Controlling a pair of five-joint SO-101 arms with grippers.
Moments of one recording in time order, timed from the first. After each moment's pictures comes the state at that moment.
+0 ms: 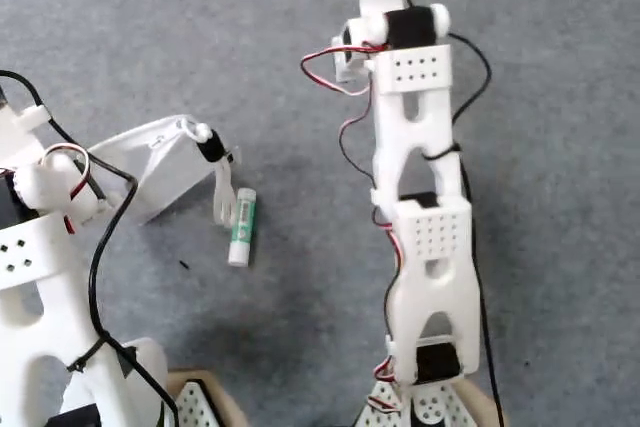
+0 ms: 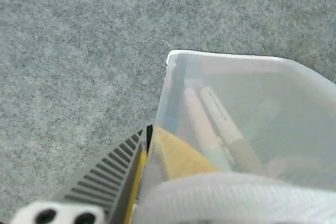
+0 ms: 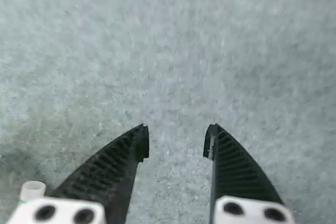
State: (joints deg) left arm -23.8 -37.6 12.7 100.4 16.4; right arm -9.1 50.2 -76.4 101.0 -0.7
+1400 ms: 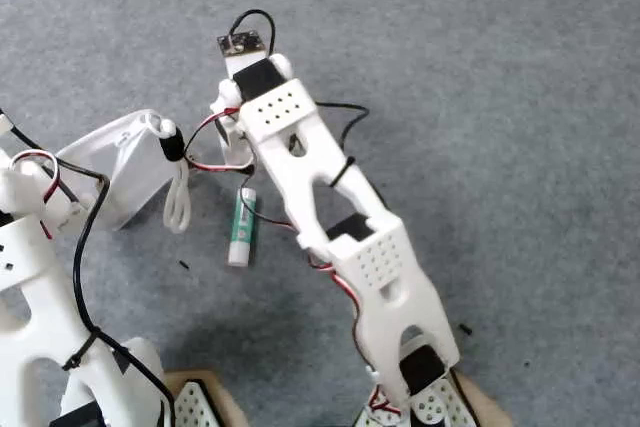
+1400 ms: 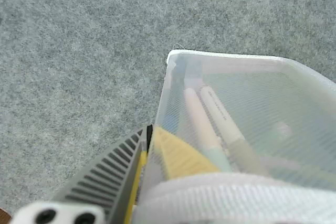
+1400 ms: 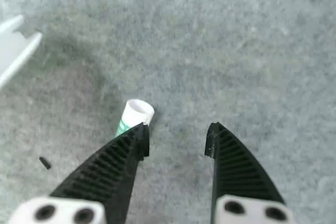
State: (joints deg) left arm -31.6 -37.6 12.7 100.4 16.4; right arm -33.3 46.2 -49.7 100.5 -17.0
